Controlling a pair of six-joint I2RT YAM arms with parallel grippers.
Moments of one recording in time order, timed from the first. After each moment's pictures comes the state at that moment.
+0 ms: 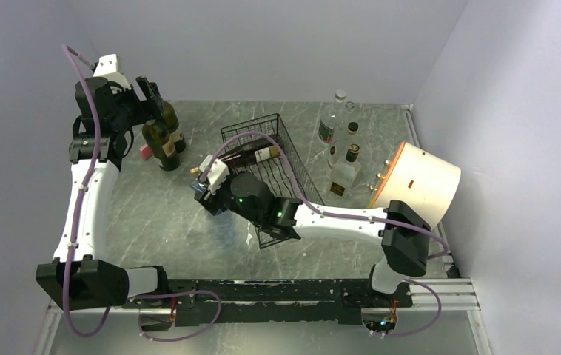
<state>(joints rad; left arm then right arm) 0.08 1.26 1.38 -0.39 0.08 -0.22 1.23 1.65 1.20 0.31 0.24 -0.18</state>
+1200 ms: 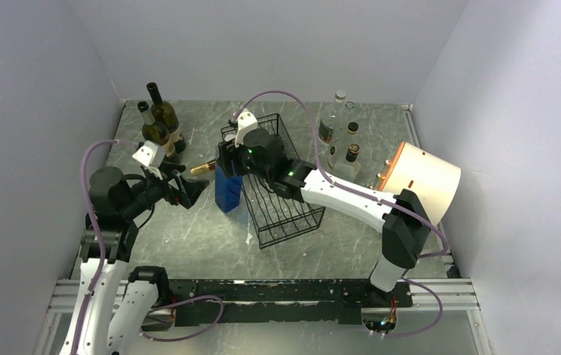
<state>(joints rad) -0.06 0.60 0.76 -0.33 0.64 -0.13 0.97 1.68 1.40 -0.03 0.18 0.22</state>
